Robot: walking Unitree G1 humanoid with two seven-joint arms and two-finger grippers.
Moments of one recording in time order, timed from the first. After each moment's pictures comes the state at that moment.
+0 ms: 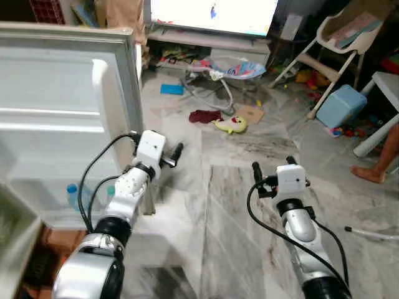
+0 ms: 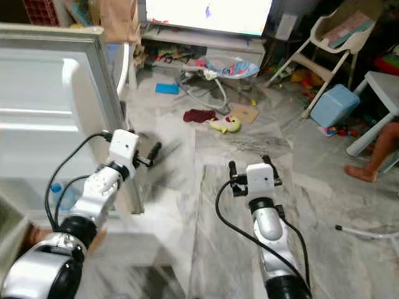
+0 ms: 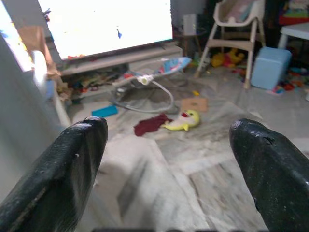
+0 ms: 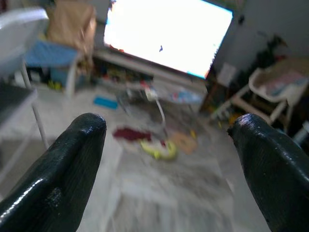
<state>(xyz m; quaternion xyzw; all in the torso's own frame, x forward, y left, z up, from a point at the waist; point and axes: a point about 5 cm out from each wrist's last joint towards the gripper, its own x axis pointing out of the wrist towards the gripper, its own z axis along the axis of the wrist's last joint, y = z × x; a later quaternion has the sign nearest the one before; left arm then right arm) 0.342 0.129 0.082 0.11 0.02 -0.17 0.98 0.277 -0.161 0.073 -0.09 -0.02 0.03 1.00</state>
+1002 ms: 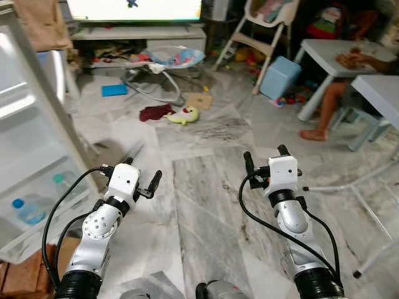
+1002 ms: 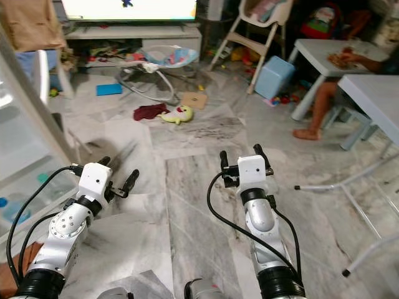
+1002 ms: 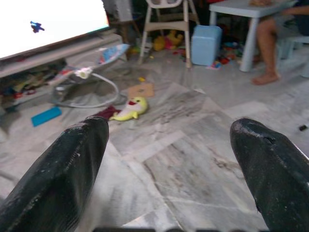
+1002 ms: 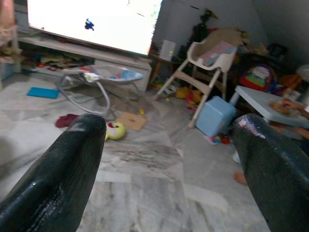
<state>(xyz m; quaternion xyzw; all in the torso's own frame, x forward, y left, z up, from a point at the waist) 0.271 0.170 0.053 0.11 0.05 -0.16 0.98 0.279 -0.157 0.075 -0.09 -0.03 0.03 0.99</state>
